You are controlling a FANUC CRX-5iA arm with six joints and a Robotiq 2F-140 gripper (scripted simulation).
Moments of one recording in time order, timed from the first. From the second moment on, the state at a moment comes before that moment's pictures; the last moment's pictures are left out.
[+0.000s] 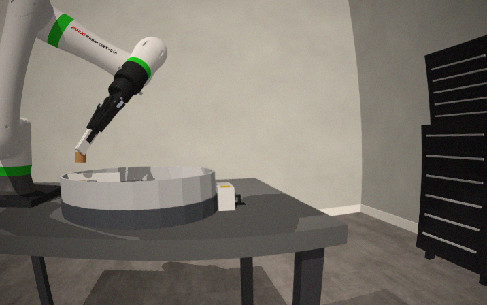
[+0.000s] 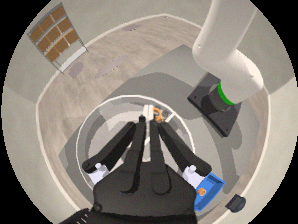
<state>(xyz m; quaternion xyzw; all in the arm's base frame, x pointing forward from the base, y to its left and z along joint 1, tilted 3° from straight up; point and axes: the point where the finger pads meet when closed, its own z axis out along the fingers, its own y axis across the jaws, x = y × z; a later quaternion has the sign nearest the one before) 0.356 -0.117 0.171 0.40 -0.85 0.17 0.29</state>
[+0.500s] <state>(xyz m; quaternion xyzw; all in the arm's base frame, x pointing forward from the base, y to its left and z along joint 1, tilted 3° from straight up) 0.351 -0.029 0.168 0.40 -0.85 0.17 0.29</state>
